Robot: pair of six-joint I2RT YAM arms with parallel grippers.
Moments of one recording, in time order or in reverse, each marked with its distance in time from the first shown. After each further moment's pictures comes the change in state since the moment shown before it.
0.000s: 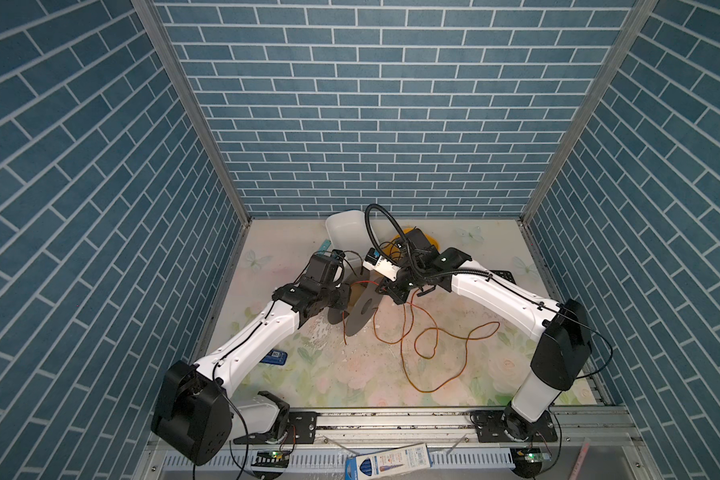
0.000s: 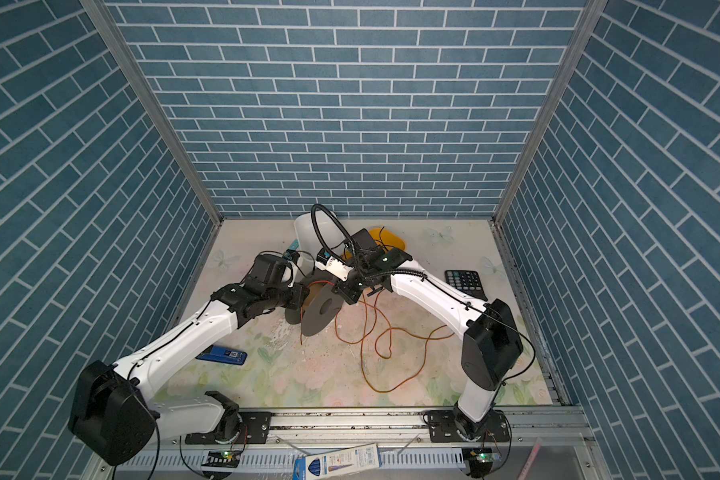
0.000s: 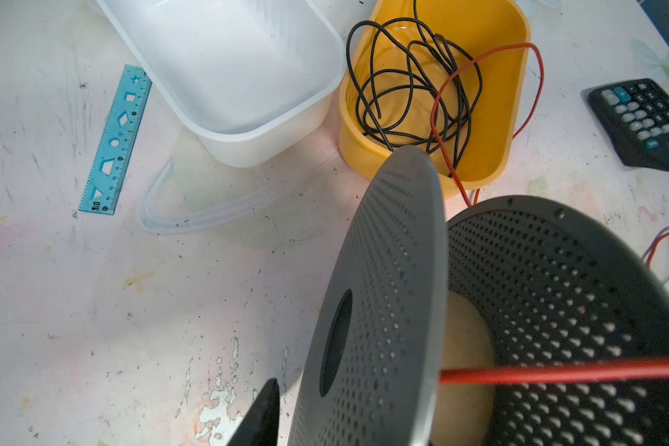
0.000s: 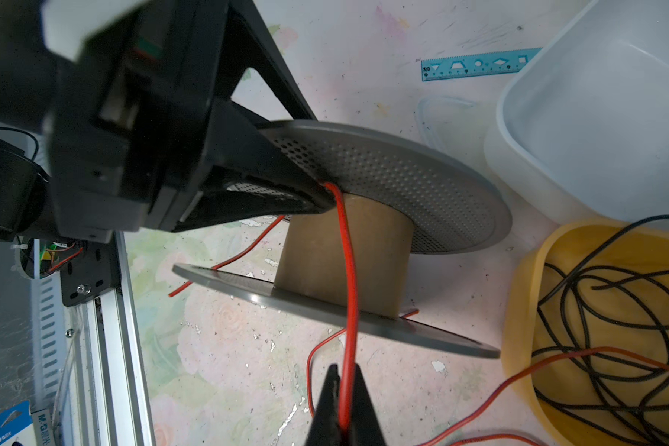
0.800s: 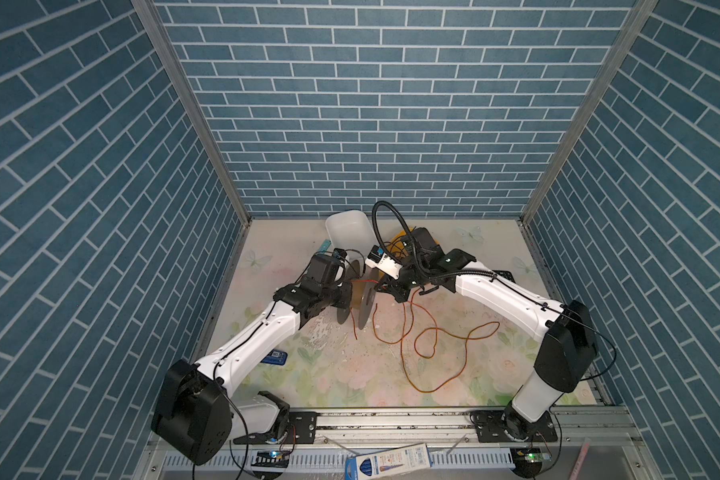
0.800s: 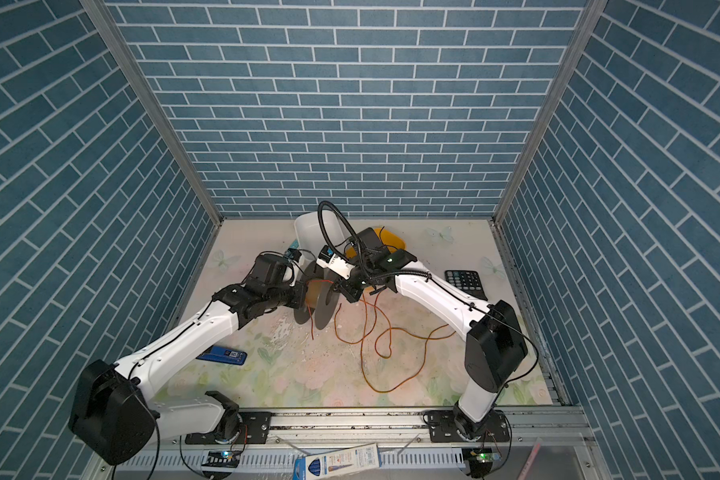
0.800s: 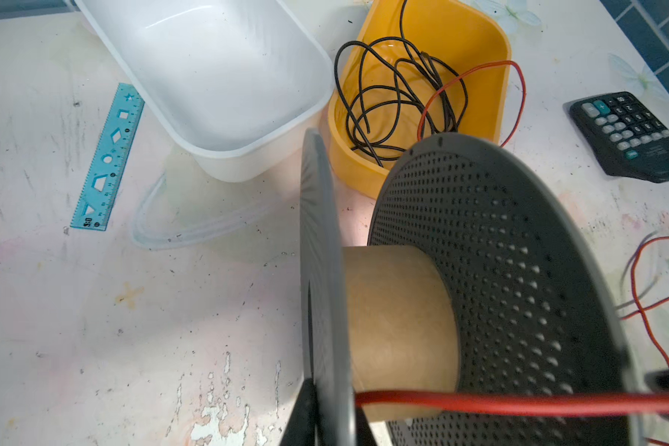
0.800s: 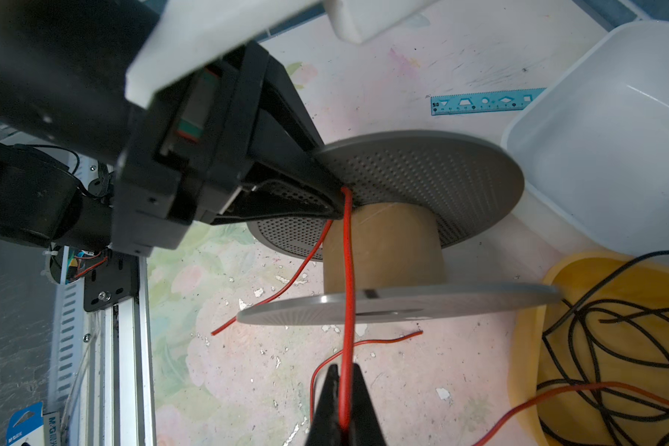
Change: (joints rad) left arm -0.005 0.002 -0.005 0.041 -0.003 0.002; right arm -0.038 -0.021 -0.049 0.083 -0.087 -0.013
